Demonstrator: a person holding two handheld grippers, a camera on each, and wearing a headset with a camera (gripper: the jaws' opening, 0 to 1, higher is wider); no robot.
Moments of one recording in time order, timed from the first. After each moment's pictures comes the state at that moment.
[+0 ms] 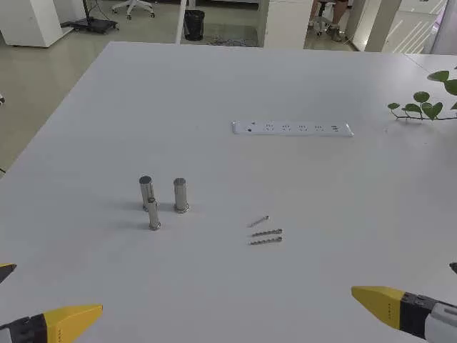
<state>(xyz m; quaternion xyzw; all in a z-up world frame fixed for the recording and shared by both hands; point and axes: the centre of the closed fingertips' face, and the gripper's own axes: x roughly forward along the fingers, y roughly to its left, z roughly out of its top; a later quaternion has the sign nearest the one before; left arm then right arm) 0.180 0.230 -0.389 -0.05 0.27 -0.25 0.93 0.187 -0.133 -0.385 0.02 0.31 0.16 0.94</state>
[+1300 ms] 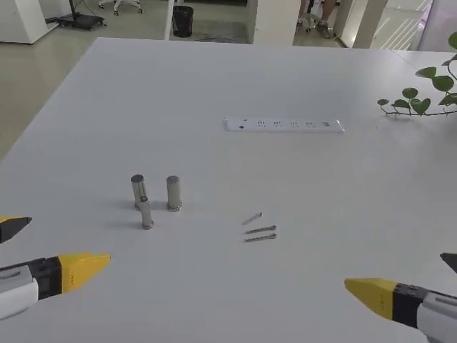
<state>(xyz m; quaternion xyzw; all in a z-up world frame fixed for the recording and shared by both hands) 0.234 0.219 -0.376 -0.02 0.25 -0.29 0.93 0.186 -0.130 -0.381 0.02 0.32 0.16 0.93</state>
